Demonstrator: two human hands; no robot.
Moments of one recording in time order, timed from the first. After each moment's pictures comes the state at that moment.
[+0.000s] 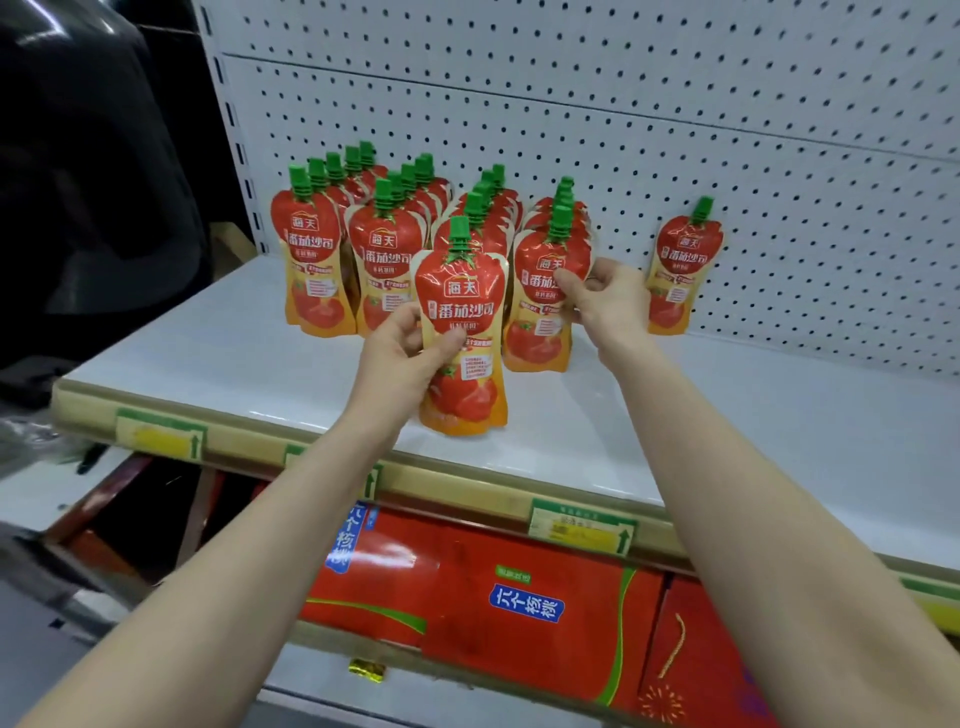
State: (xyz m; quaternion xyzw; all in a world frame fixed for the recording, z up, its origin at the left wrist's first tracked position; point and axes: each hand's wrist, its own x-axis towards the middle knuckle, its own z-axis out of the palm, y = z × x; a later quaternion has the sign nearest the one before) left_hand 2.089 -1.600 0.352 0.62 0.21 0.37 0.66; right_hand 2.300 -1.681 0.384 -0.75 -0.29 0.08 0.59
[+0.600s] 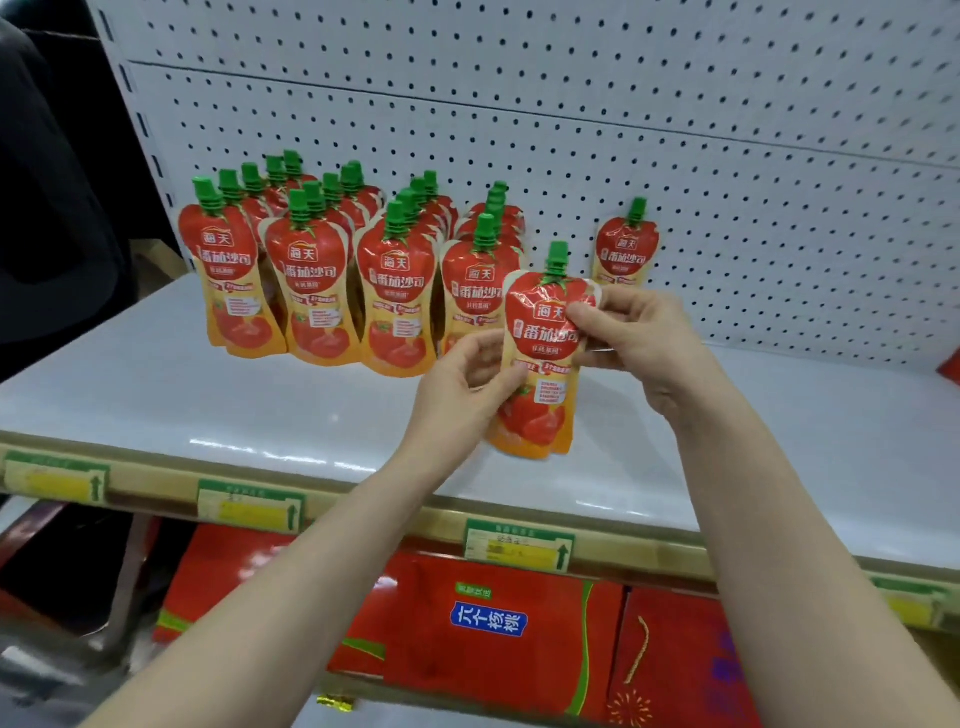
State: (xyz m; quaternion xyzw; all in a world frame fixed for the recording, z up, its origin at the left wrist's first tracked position) left_hand 2.166 -1.668 0.343 0.70 0.14 0.32 0.63; right_hand 2.299 -1.787 0.416 -0.69 -0.32 0.20 0.61
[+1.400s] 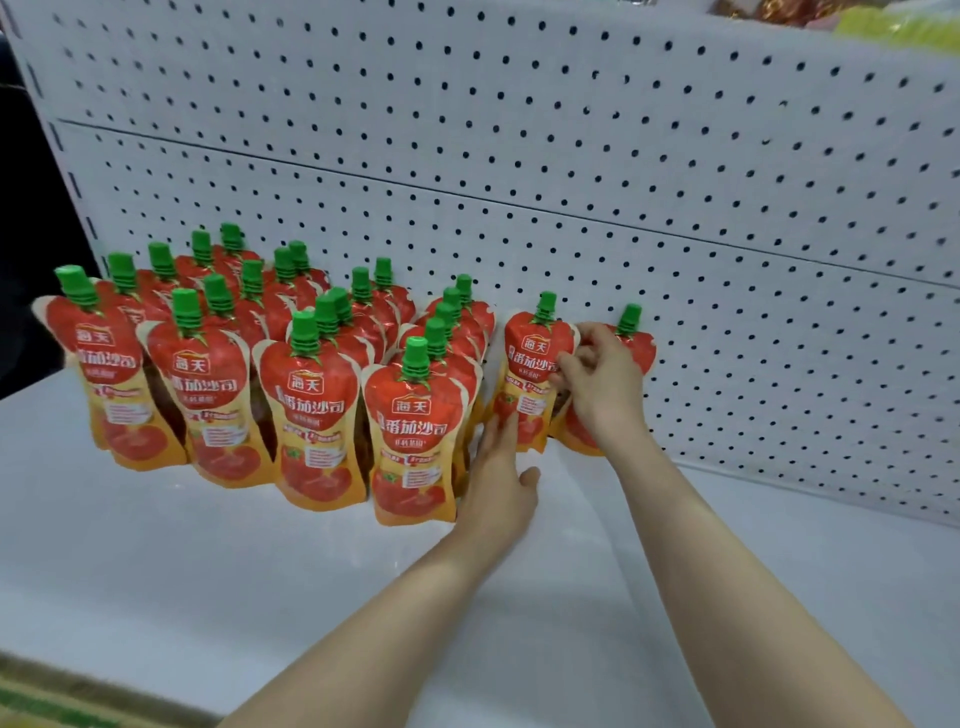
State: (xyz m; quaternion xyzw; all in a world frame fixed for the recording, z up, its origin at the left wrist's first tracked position) left_hand 2.354 -1.639 0.293 0.83 0.29 0.24 0.40; right_hand 2.461 -1.684 0.391 -0.74 -0.34 0.01 0.58
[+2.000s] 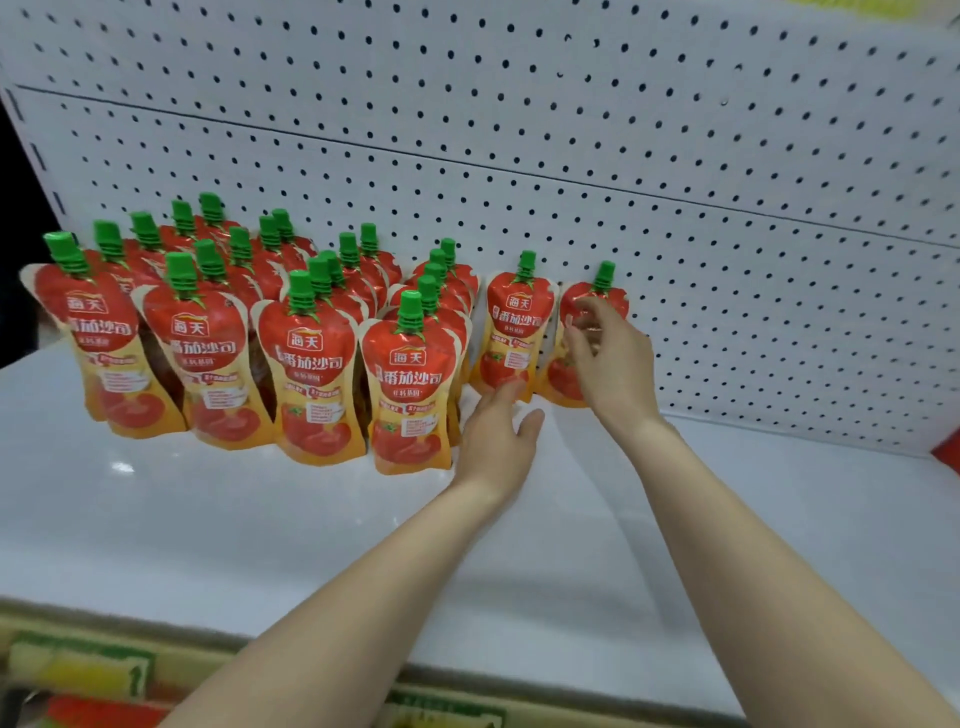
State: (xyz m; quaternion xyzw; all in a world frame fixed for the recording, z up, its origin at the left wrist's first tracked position) left_hand 2.322 -1.666 0.327 0.80 0.25 0.27 0.48; right_hand 2.435 -1.731 0.390 -0.82 -0.36 -0.14 0.43
